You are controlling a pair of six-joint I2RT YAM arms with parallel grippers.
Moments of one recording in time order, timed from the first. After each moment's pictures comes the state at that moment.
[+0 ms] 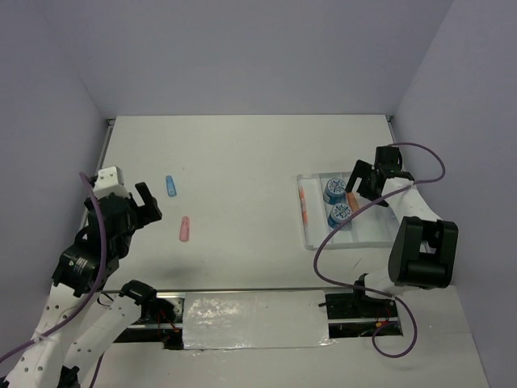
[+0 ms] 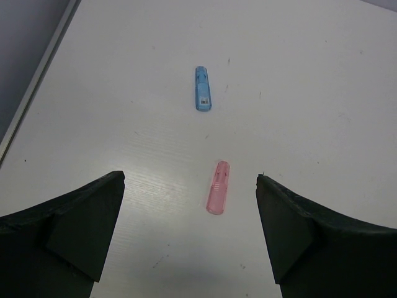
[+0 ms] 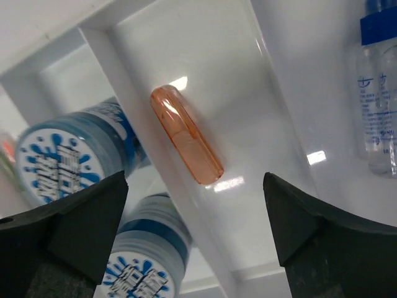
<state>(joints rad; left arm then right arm) -0.37 0.56 0.91 -0.81 -0.52 -0.42 -0.17 1.47 0.94 -0.46 0.02 0.28</state>
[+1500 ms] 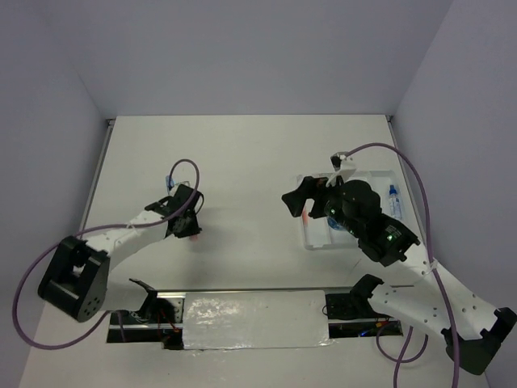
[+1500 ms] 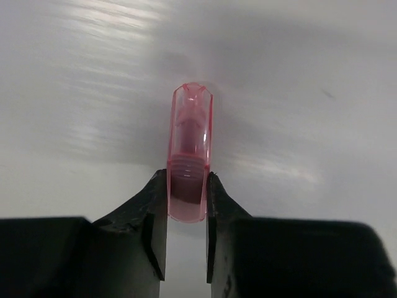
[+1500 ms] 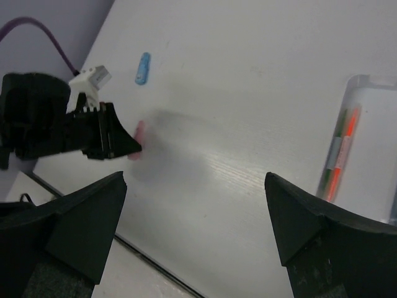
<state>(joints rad) -0.41 1.35 0.68 -0.46 -0.22 -0.68 0.70 0.77 0.89 -0.42 0.12 0.51</state>
